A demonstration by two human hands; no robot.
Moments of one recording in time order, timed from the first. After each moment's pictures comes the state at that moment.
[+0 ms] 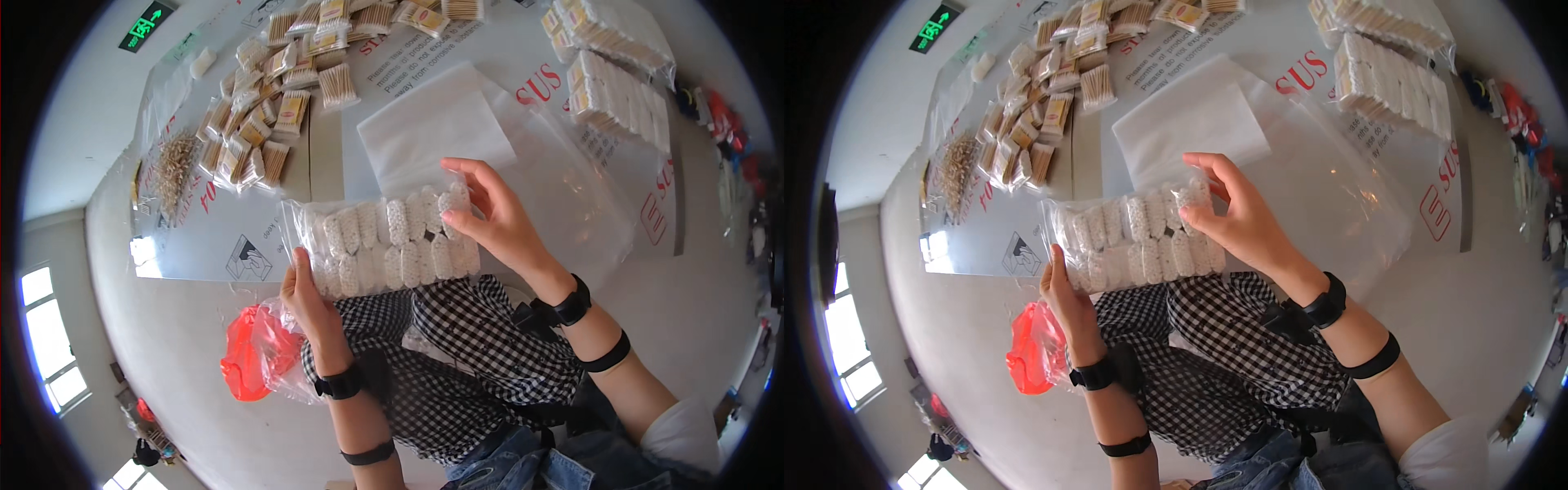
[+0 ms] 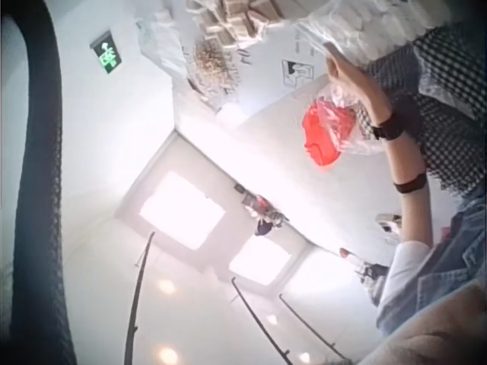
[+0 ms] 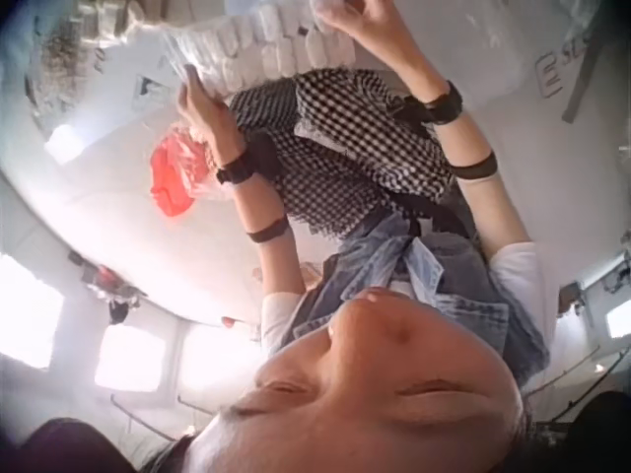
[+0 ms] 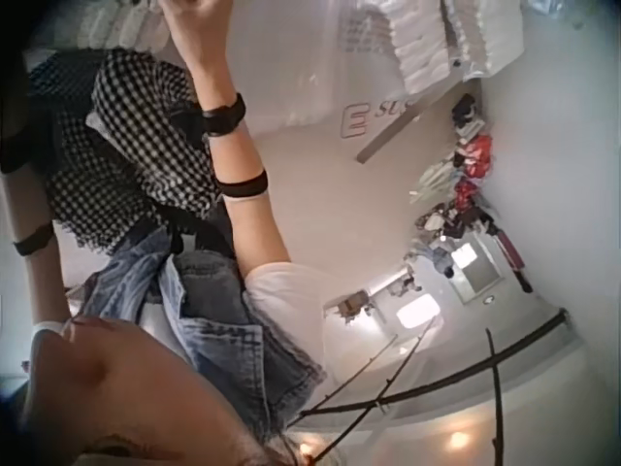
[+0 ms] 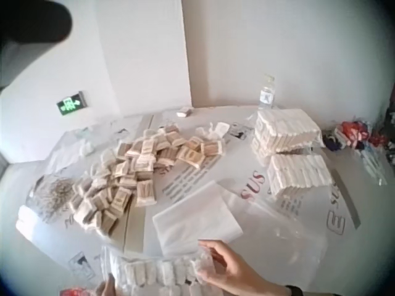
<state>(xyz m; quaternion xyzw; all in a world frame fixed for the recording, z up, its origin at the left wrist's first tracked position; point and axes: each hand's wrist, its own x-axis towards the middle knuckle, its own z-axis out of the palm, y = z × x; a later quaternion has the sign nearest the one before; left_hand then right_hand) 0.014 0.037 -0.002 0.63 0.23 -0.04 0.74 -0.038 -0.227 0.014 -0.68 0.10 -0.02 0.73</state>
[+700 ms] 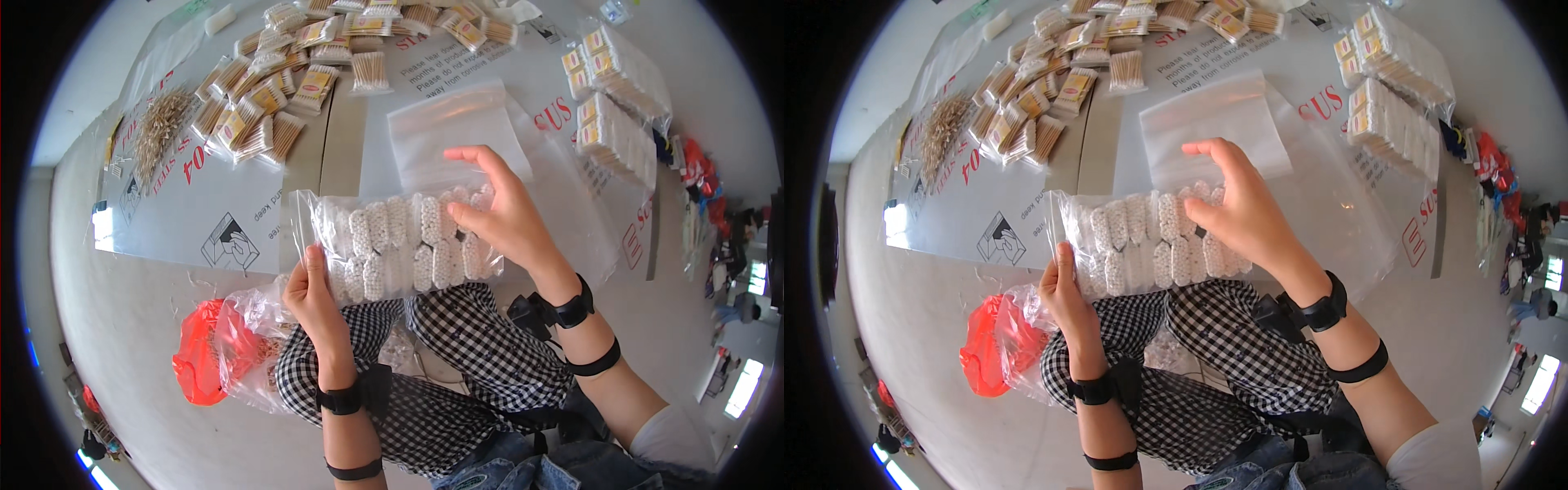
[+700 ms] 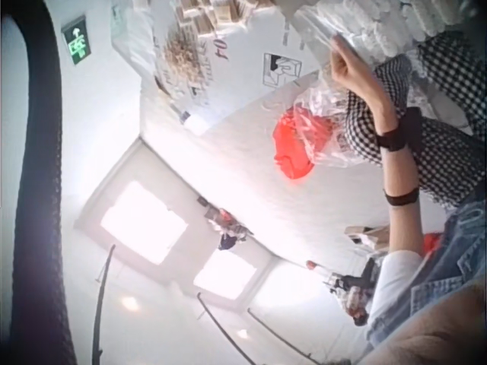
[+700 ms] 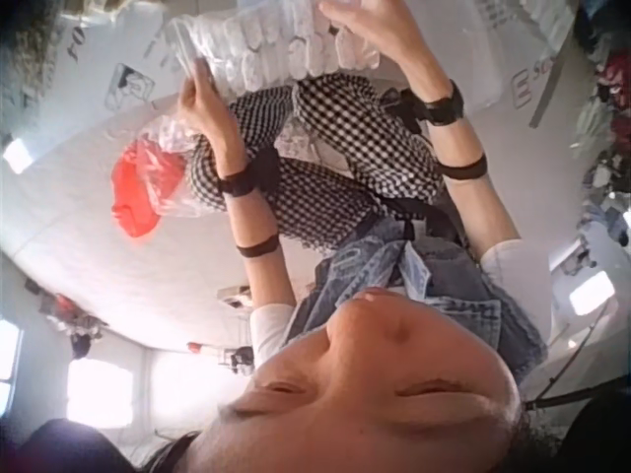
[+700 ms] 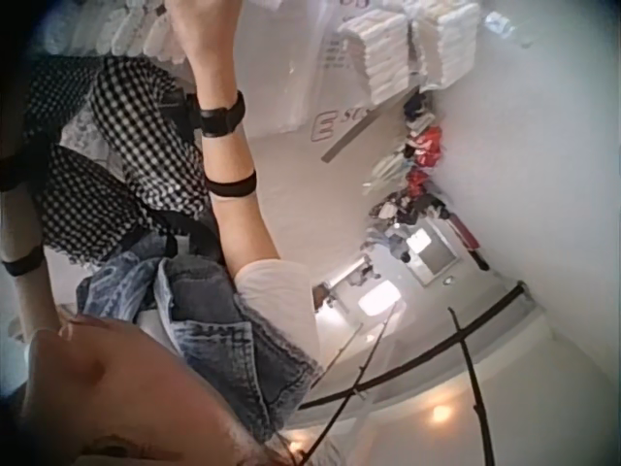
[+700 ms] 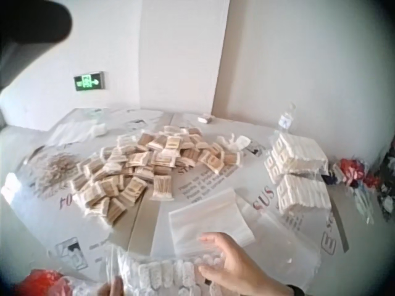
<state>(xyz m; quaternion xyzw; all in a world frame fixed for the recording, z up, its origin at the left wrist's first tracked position) 0.000 0.041 -0.012 0.66 0.22 0.00 0.72 0.000 -0.200 0.047 -0.84 0.06 0.00 0.54</state>
